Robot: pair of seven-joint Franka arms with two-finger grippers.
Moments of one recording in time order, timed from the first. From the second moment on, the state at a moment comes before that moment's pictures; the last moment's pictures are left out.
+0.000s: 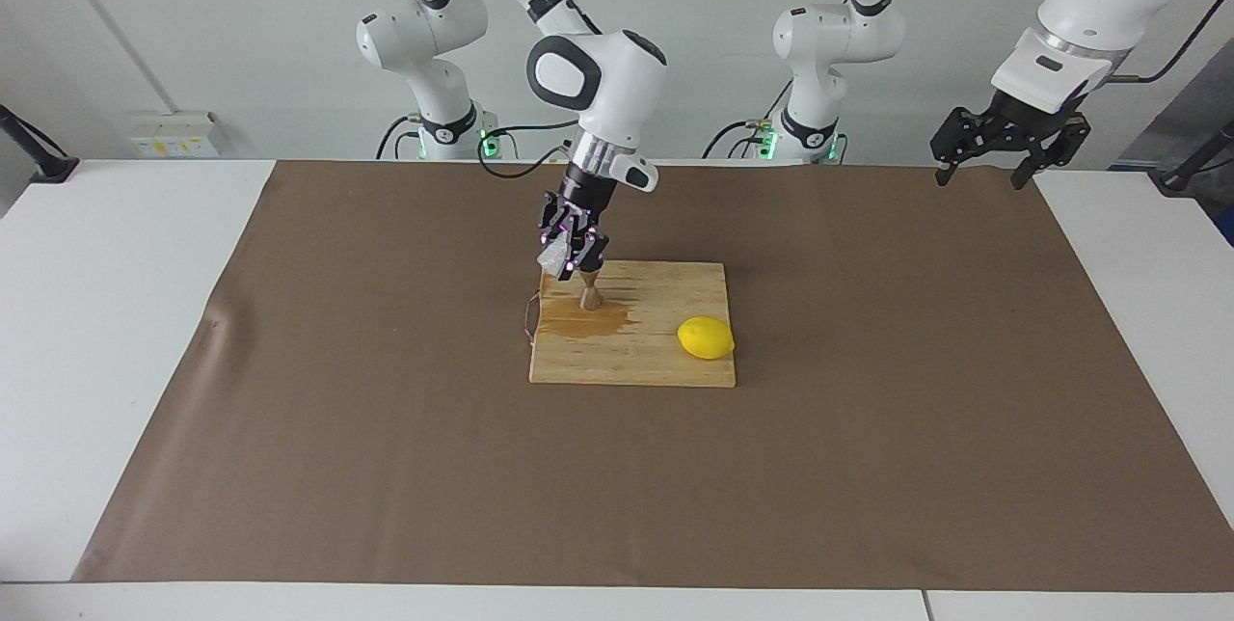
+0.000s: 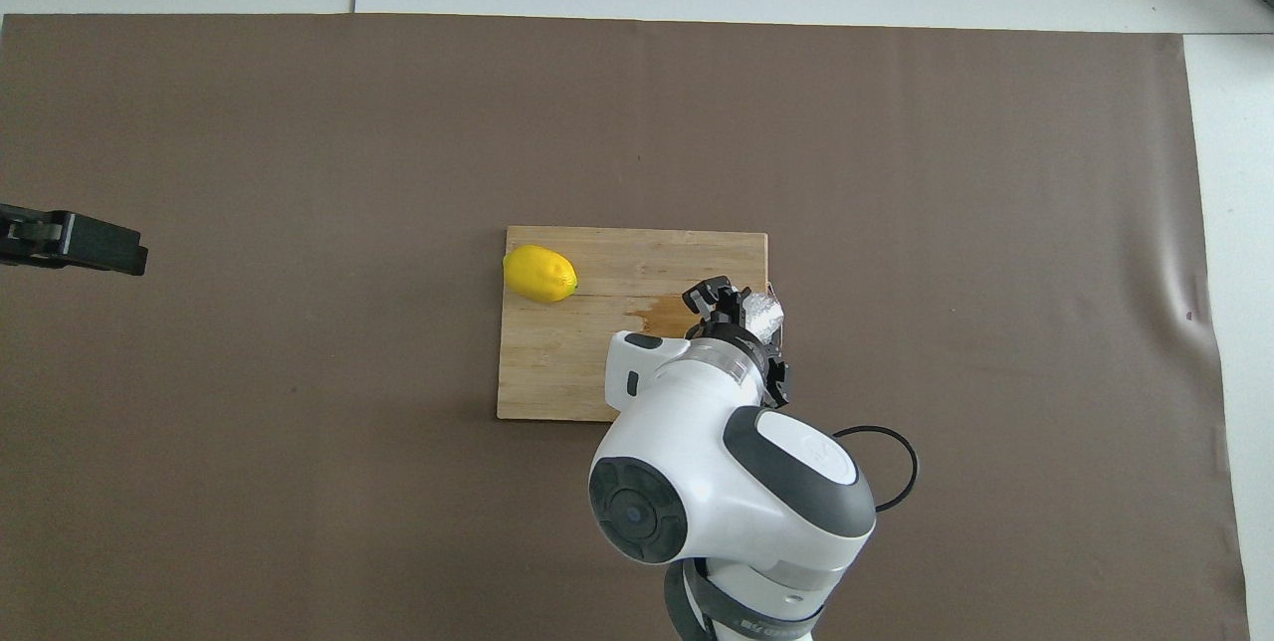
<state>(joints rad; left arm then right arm) -0.03 -0.04 -0.04 -1.57 0.01 1.54 0.07 0.55 0.08 0.13 -2.07 -0.74 2.12 -1.05</state>
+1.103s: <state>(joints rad) -0.03 -0.04 -0.04 -1.57 0.01 1.54 0.07 0.56 0.09 0.13 -2.07 -0.79 2.12 -1.05</state>
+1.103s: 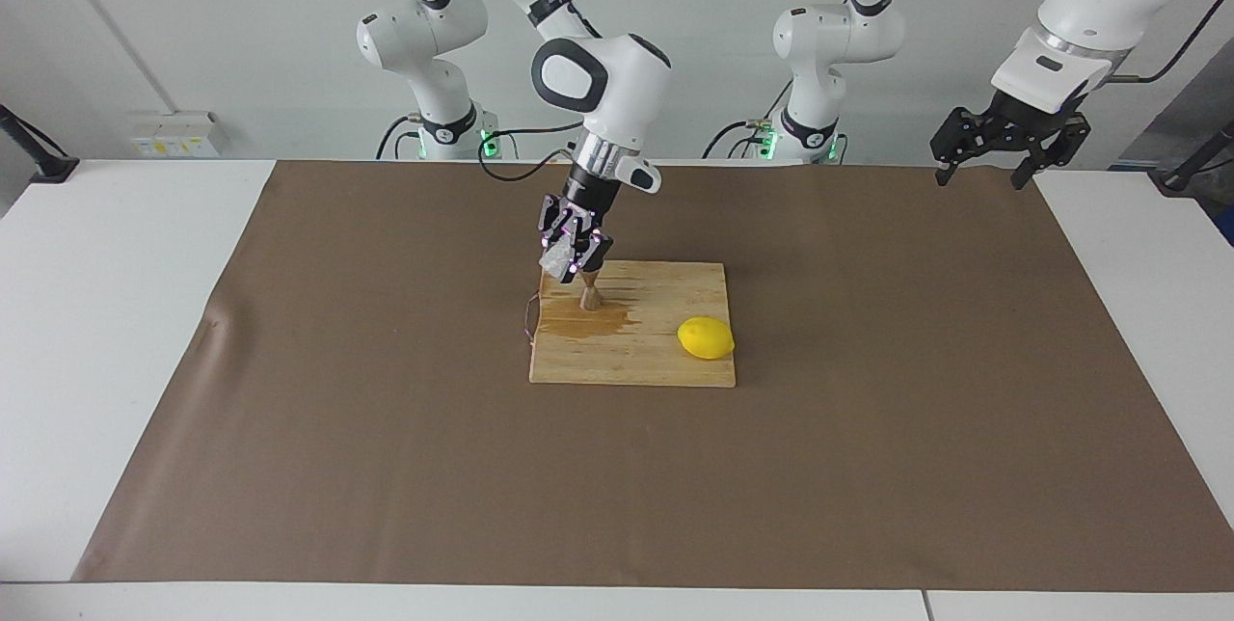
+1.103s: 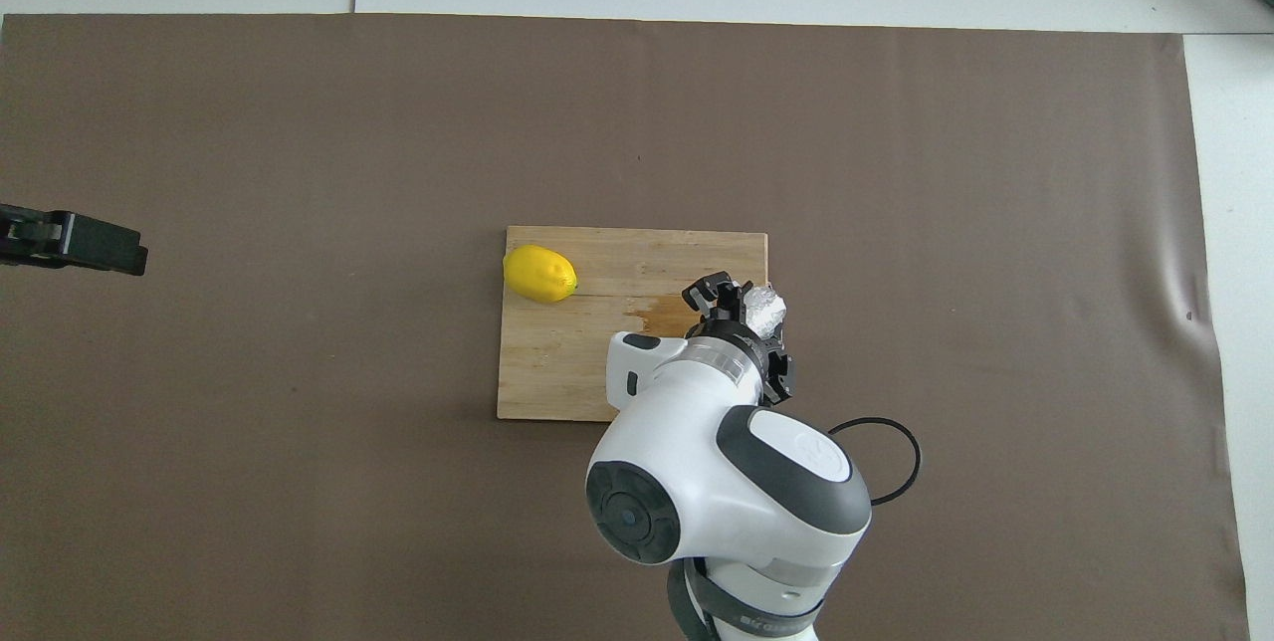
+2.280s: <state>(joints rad) -0.03 -0.04 -0.04 -1.57 0.01 1.54 0.07 0.56 0.09 0.13 -2.06 -0.79 2.12 -1.04</state>
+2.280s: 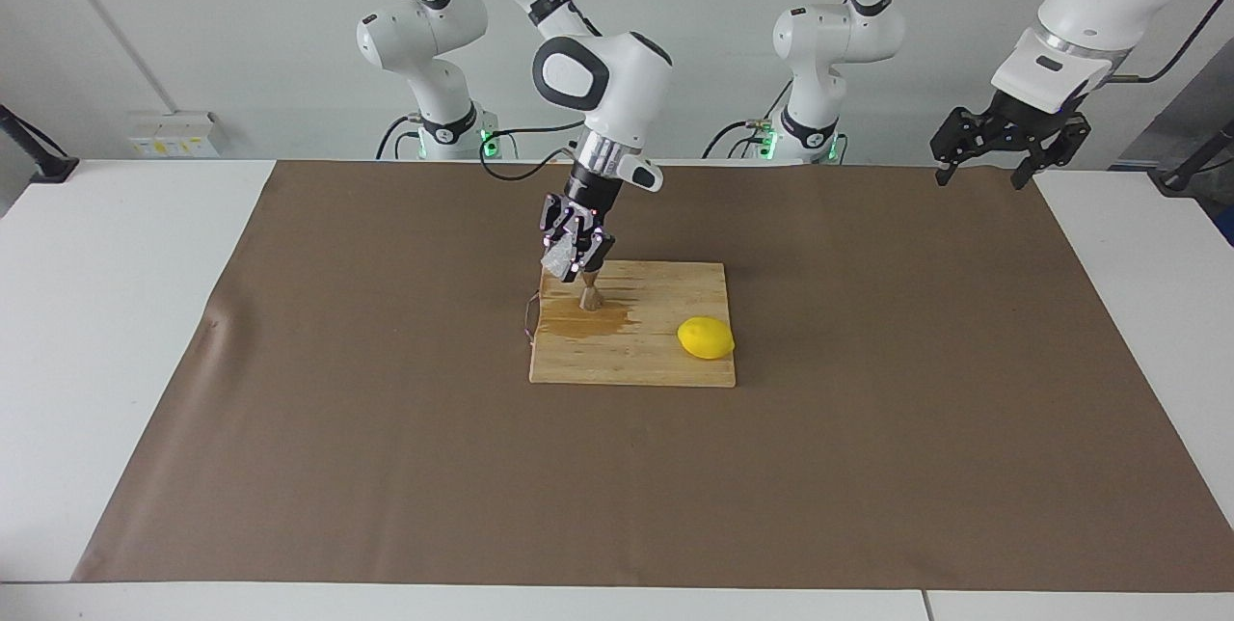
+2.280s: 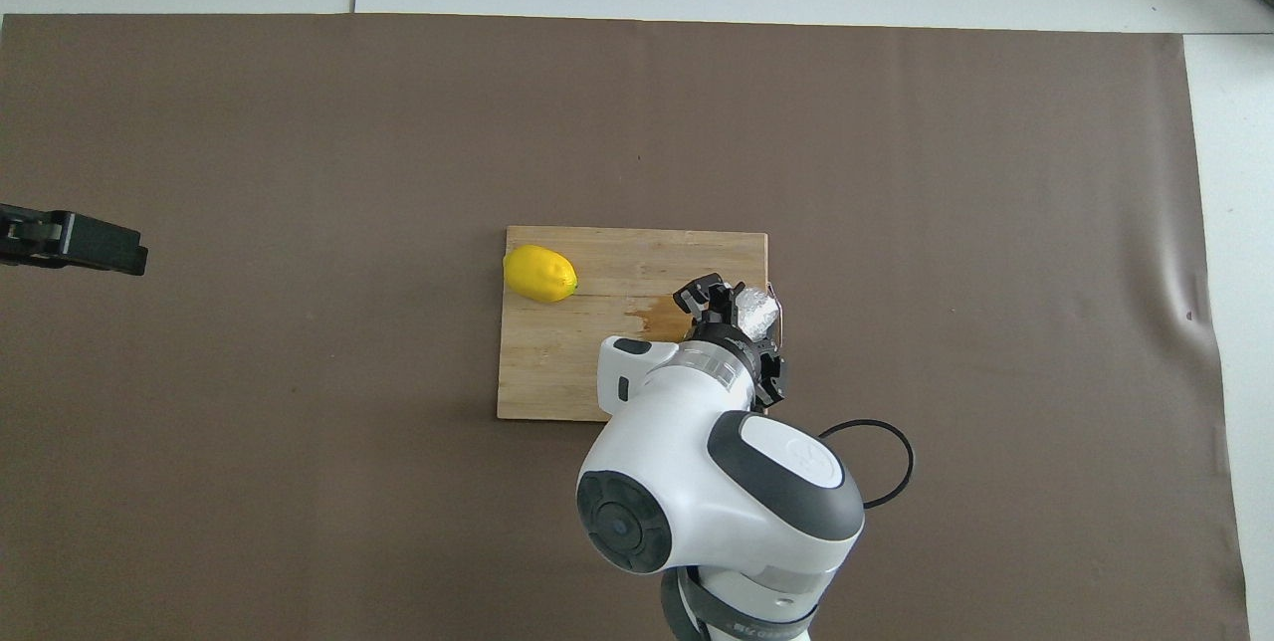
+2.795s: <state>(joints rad) -0.03 -0.04 -0.04 -1.57 0.01 1.54 0.07 0.55 0.08 0.13 -2.03 -0.74 2.12 -1.01</state>
